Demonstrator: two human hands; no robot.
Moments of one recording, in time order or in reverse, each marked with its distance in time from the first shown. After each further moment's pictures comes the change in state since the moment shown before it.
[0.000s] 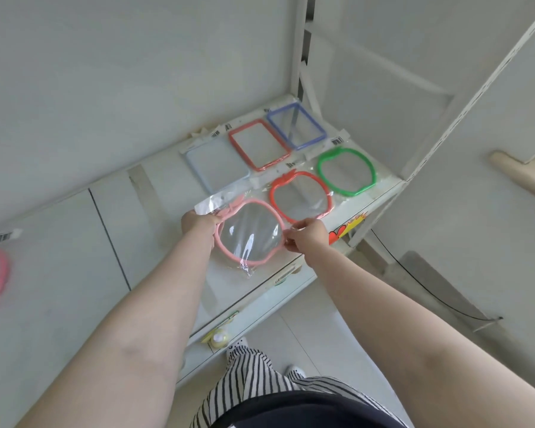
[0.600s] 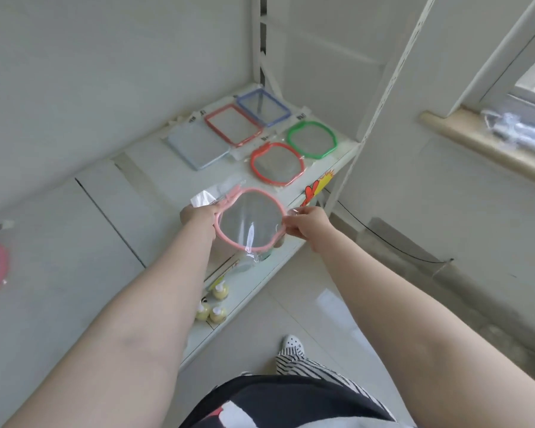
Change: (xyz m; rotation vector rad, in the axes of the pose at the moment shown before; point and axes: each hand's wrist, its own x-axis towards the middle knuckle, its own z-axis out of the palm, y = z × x) left_hand -0.085 -0.043 -0.054 0.010 -0.172 -0.028; right_hand -0.108 0.058 -0.015 0.129 0.036 0.002
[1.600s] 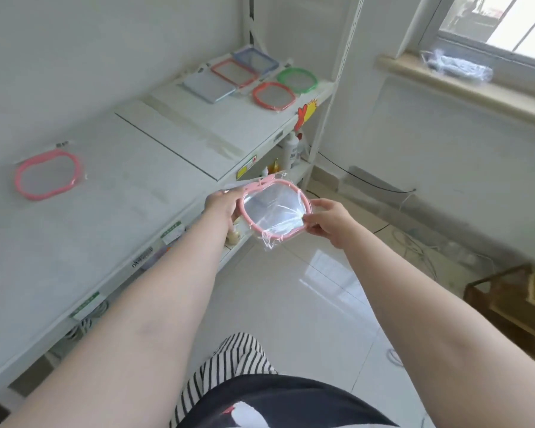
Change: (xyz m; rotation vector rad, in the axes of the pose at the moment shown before) left_hand -0.168 -0.187 -0.207 0.098 -0.342 0.062; right_hand -0.305 0.202 0.033 0.135 0.068 -0.027
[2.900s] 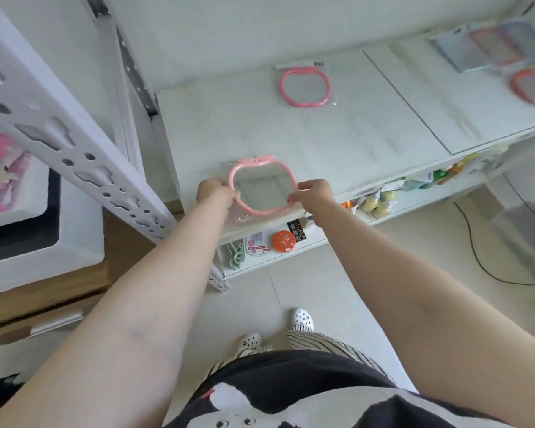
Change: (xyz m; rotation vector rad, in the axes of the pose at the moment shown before) left_hand -0.092 -0.083 -0.494 0.052 0.620 -0.080; right_hand -0.166 0.073 0.476 -0.692 -0.339 -0.162
